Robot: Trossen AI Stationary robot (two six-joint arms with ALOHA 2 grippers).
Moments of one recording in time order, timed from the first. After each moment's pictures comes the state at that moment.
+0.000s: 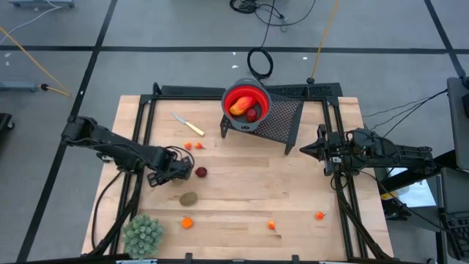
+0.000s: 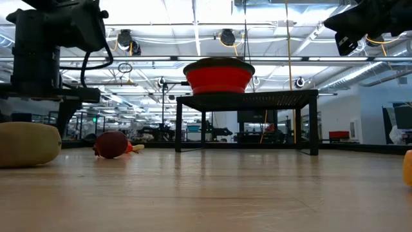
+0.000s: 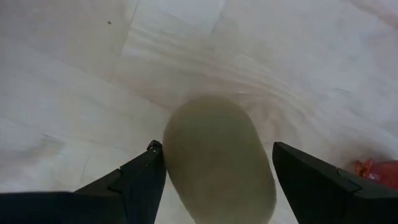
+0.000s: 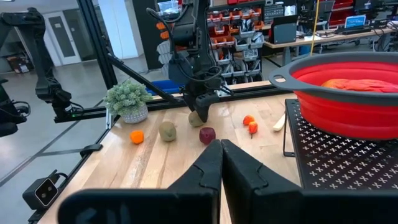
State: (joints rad) left arm -0.21 1.33 0.65 -0.86 0.00 -2.24; right arm -0.05 0.21 0.37 -0.21 -0.08 0.14
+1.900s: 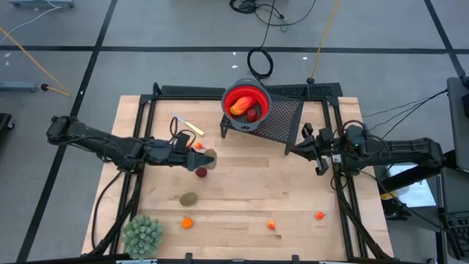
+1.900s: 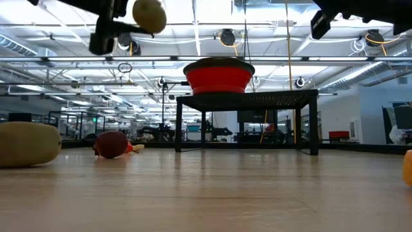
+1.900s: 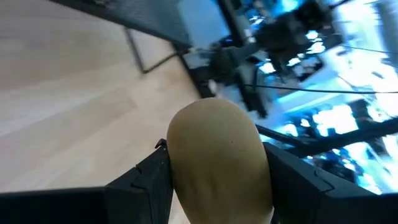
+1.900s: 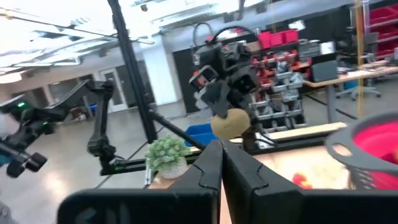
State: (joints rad) left arm -0.21 1.02 0.65 0.12 -0.27 -1.12; right arm -0.05 0.56 0.37 0.37 -0.22 0.27
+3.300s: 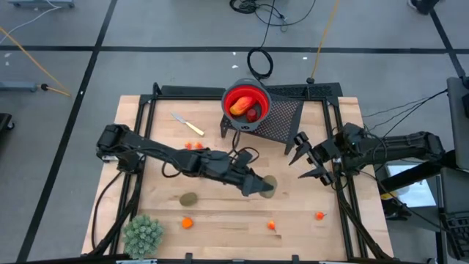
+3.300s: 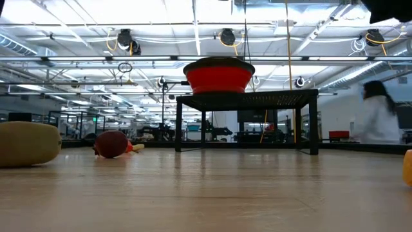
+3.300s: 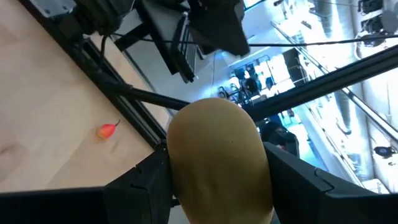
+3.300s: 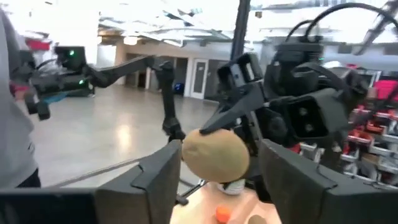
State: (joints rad) left arm -0.24 1.77 1.41 0.26 0.00 -1.08; right arm 0.00 0.74 0.48 0.53 -0.61 0.00
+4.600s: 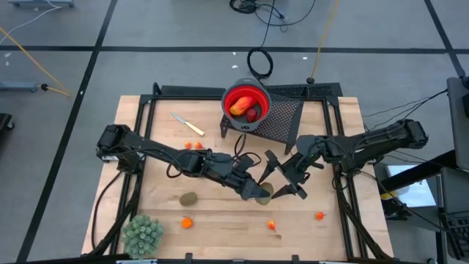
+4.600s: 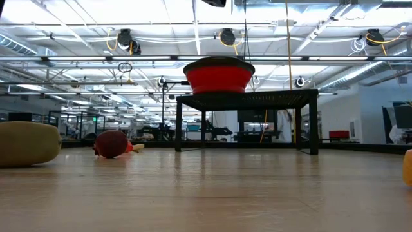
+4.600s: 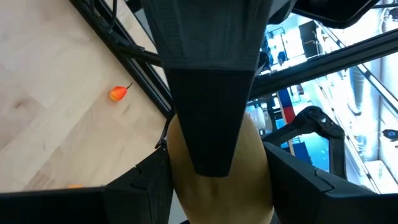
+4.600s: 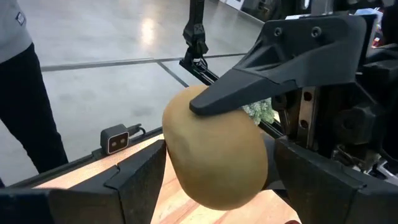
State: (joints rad) left arm -0.24 1.77 1.41 0.15 0.10 -1.12; right arm 0.16 1.19 0.89 0.07 -0.49 -0.47
